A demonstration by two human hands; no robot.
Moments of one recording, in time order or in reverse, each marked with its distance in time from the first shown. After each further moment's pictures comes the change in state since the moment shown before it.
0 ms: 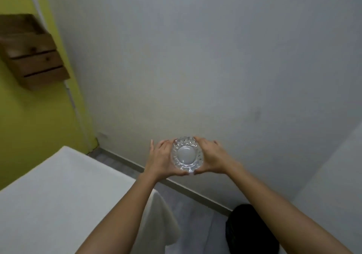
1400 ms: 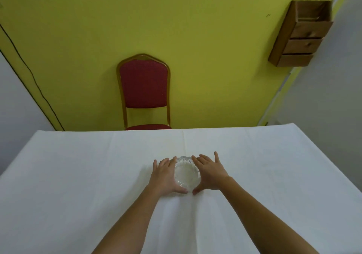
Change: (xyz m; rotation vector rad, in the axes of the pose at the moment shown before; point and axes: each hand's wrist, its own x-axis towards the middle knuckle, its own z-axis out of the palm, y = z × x) left_hand -0.605 -0.240 -0.239 0.133 -0.158 -1.195; right_hand -0.053 -0.641 0.247 -0.279 -0.450 -0.961
